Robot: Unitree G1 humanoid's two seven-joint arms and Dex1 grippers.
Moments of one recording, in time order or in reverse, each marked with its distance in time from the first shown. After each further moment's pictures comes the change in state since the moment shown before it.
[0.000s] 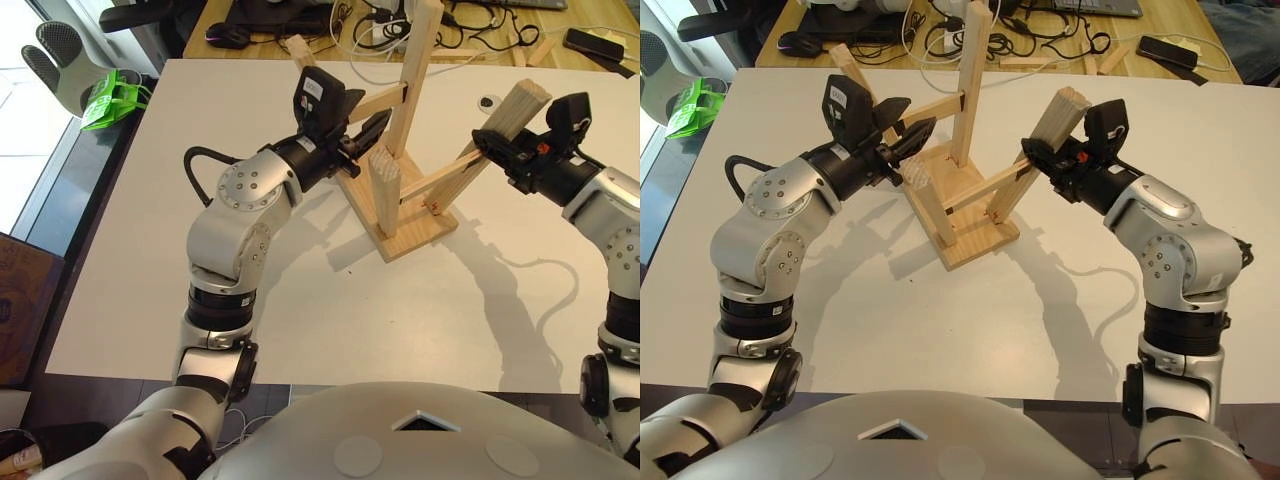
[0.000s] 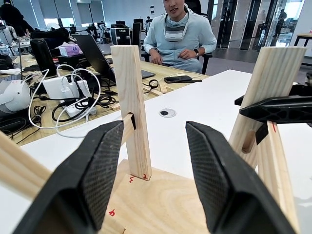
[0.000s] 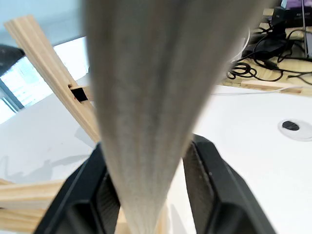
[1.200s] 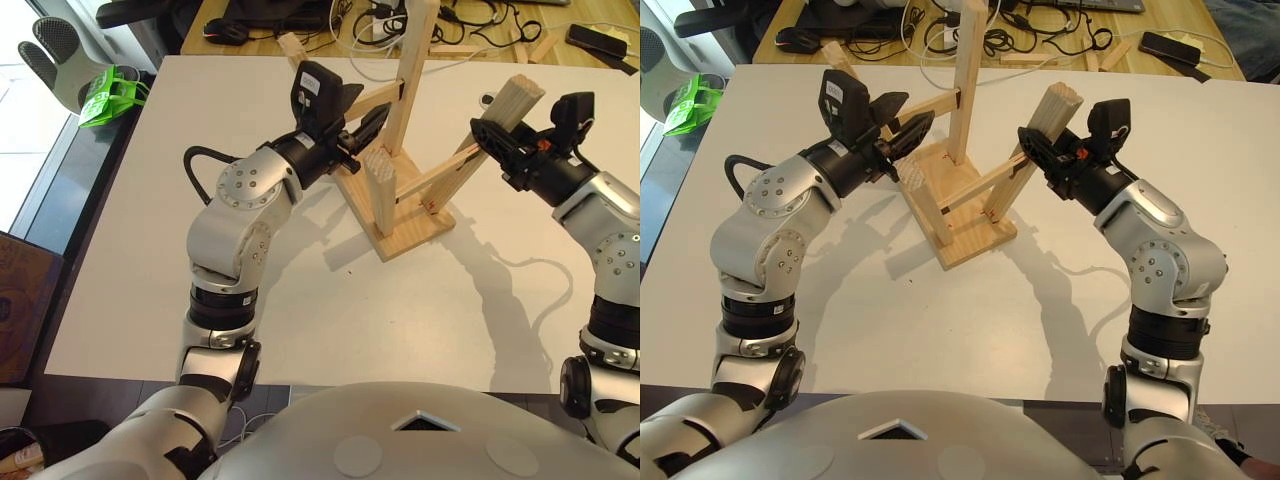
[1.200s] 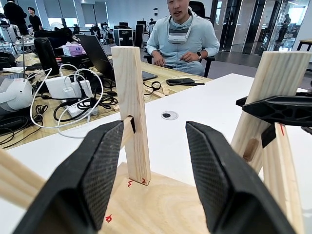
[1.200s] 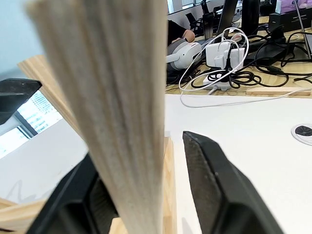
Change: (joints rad) left arm -0.005 -0.016 0.014 -0.001 0.000 0.000 0.012; right arm 0.027 0.057 -0.016 -0.024 -0.001 -0.063 -0.027
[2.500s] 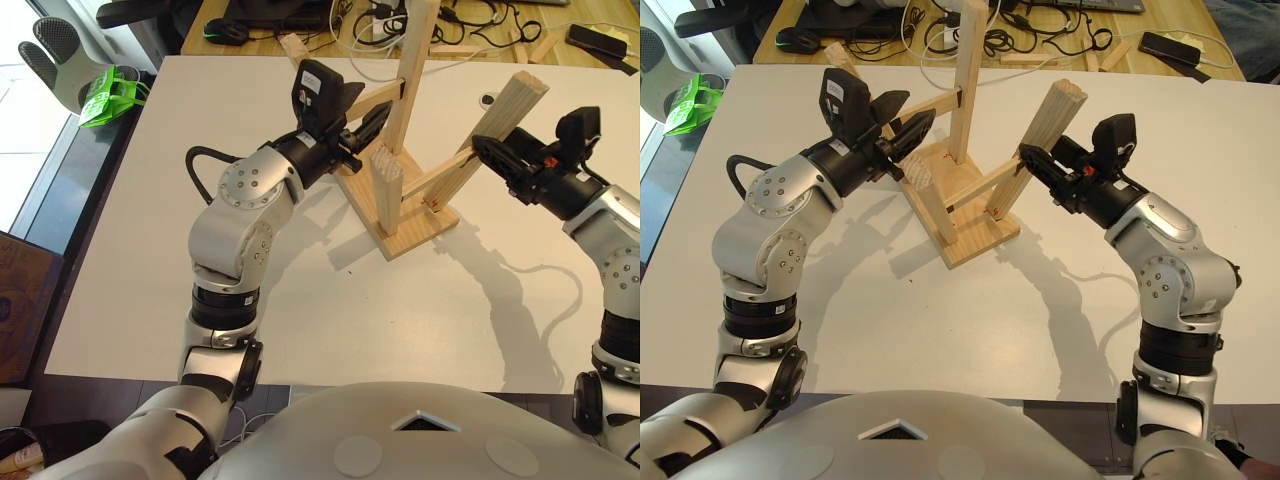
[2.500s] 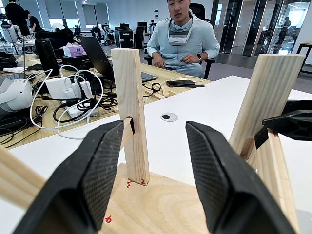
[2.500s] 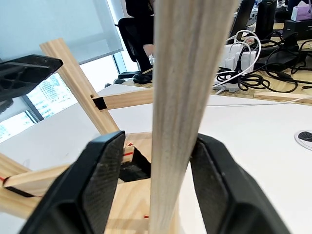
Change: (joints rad) left arm -0.002 -0.011 0.000 -0.001 -0.001 0.000 0.009; right arm 0.073 -0.083 0.043 -0.024 -0.086 -0.103 0.134
